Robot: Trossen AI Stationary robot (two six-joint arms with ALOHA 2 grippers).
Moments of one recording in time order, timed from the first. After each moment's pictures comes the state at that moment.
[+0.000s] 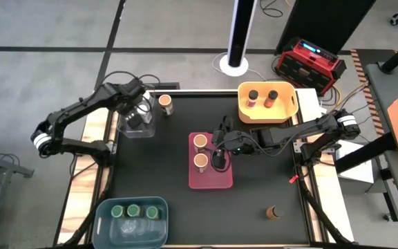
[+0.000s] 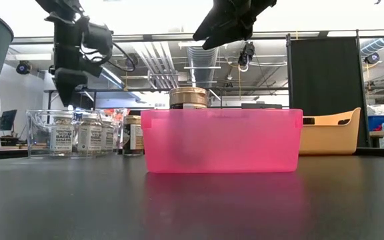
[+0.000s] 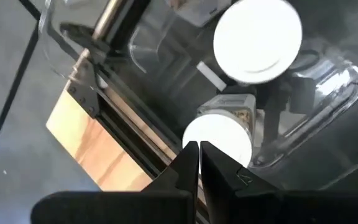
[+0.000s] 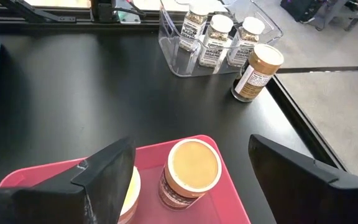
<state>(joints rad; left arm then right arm) 0.78 1.23 1.01 -1.17 -0.38 0.10 0.13 1.54 1.20 -0.25 0.42 0.07</state>
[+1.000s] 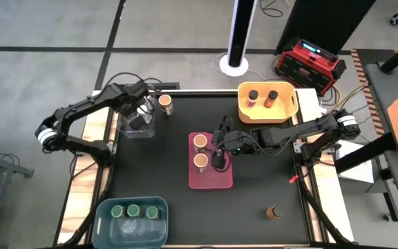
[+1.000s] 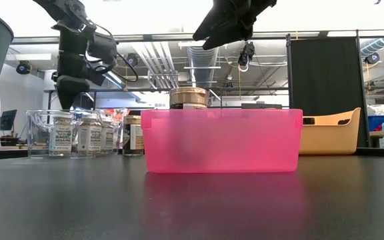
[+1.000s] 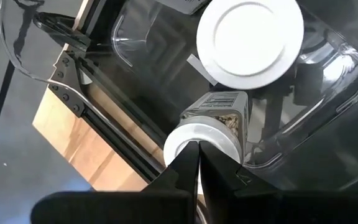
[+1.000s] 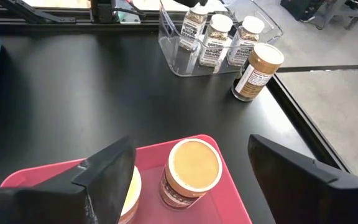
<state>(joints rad) 0.78 1.31 0.99 -1.15 -0.36 0.09 0.13 1.54 1.20 -0.25 0.42 0.08</state>
